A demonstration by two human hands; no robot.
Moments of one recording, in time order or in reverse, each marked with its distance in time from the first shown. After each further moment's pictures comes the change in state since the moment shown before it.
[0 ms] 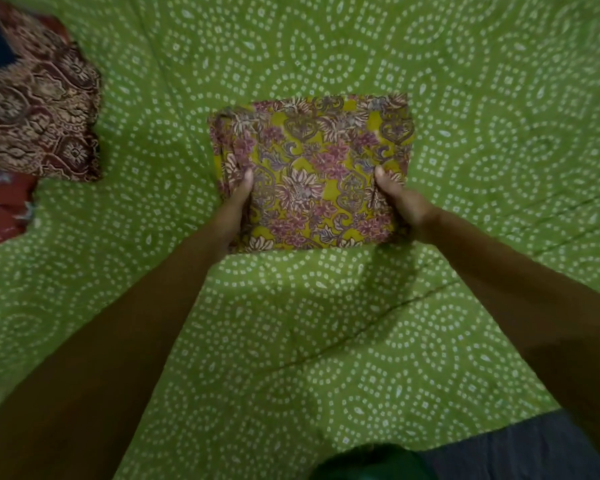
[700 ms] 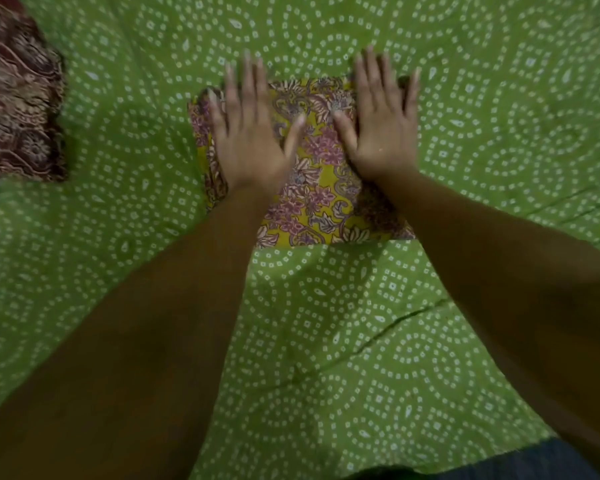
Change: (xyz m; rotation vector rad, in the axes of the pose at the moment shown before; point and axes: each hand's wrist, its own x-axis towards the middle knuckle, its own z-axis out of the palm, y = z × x) left_hand 0.087 0.037 0.039 1.373 0.794 0.567; right_hand 0.085 -0.043 0.024 -1.358 0.750 -0.807
